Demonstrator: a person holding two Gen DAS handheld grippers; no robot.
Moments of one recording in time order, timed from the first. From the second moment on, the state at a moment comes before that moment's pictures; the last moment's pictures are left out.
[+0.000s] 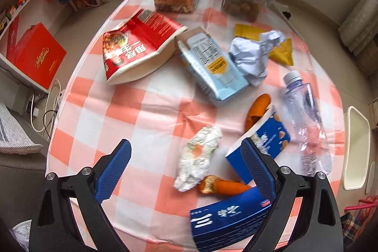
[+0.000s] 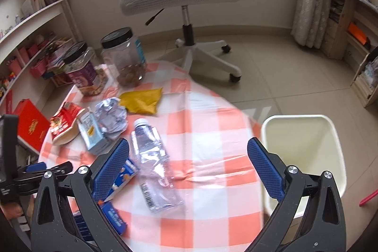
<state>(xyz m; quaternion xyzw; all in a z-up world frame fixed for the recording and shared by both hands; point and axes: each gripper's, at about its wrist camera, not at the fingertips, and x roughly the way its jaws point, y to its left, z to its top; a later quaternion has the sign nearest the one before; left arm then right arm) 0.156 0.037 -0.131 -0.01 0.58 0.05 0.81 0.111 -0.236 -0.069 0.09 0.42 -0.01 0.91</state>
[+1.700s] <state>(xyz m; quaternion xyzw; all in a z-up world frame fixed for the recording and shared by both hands) 0.103 0.123 -0.119 -0.09 0.56 0.04 0.82 0.177 -0.084 -0.196 0.11 0.61 0.14 0.77</state>
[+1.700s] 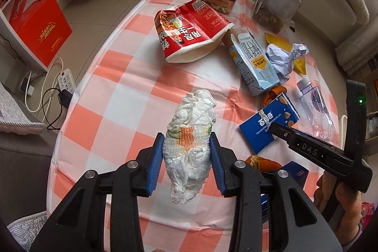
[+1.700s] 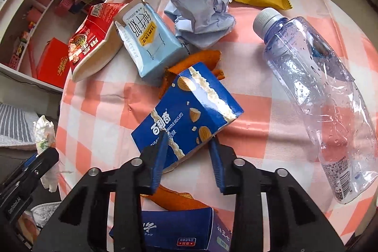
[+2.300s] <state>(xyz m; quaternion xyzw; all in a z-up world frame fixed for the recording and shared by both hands) 0.096 0.132 -0.097 -0.13 0.51 0.03 0.85 0.167 -0.074 -0.142 0.08 0.51 0.19 0.83</state>
